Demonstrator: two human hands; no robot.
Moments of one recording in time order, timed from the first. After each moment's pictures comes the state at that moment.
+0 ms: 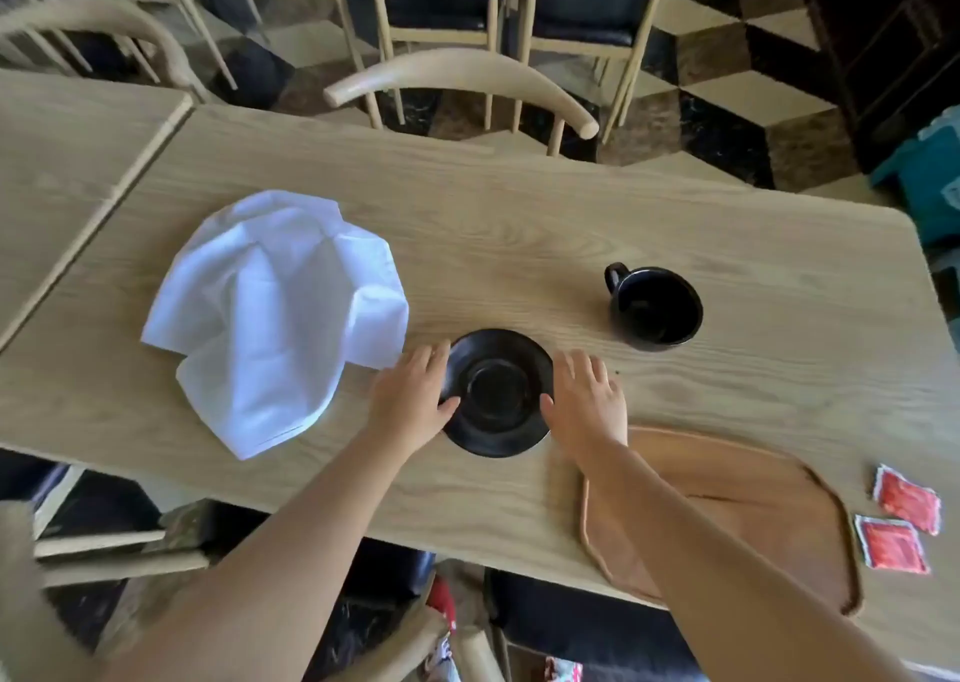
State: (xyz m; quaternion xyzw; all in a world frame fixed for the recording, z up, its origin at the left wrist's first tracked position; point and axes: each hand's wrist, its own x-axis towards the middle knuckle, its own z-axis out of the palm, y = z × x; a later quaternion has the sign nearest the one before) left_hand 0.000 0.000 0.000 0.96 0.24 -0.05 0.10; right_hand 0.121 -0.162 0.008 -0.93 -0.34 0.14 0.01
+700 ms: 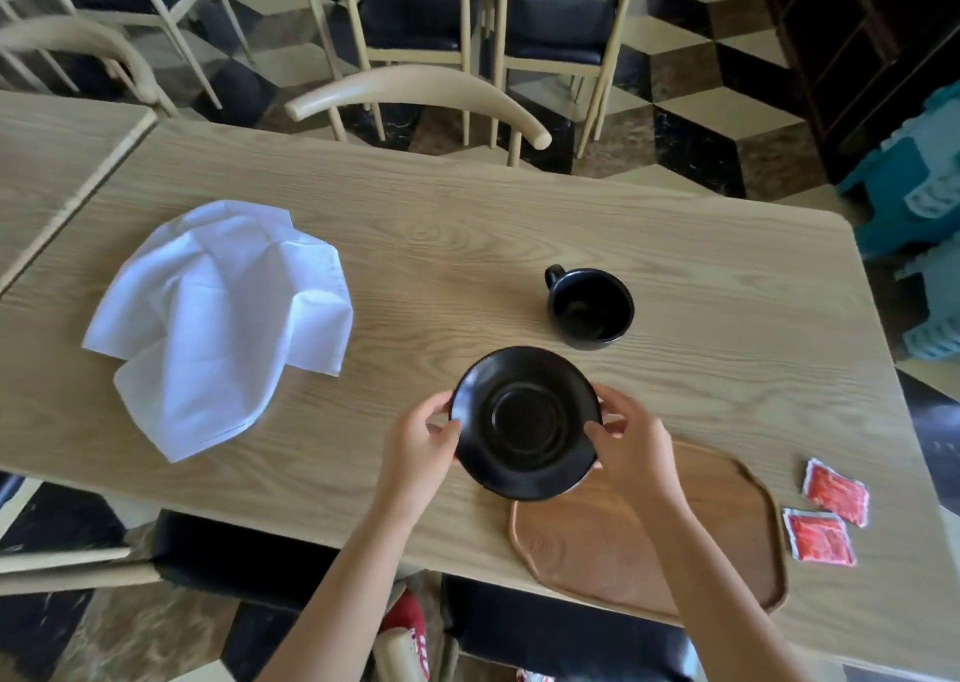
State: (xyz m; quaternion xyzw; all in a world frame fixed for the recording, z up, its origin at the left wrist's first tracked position) left_hand 0.016 -0.108 0.009 0.68 0.44 0.10 0.57; right_hand 0.150 -0.279 0.025 -0.88 -0.14 0.20 0.41
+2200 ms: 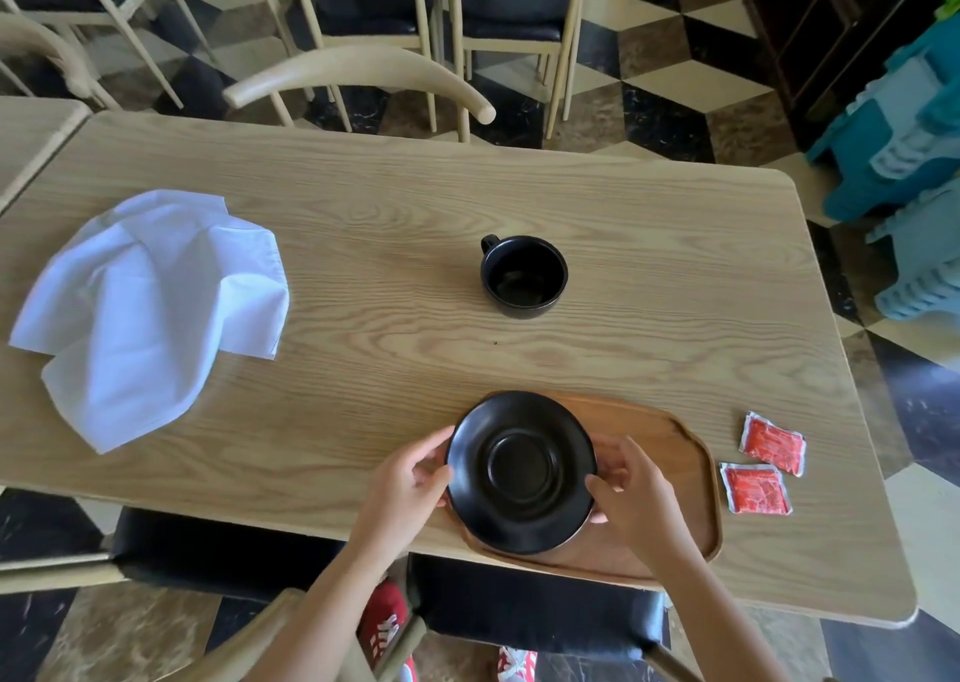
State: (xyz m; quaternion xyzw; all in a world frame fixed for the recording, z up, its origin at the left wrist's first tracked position) left_hand -0.004 -0.179 -0.016 0.74 0.36 0.01 0.58; right_hand 0.134 -0.383 -0.005 -0.86 -0.11 0.29 0.42
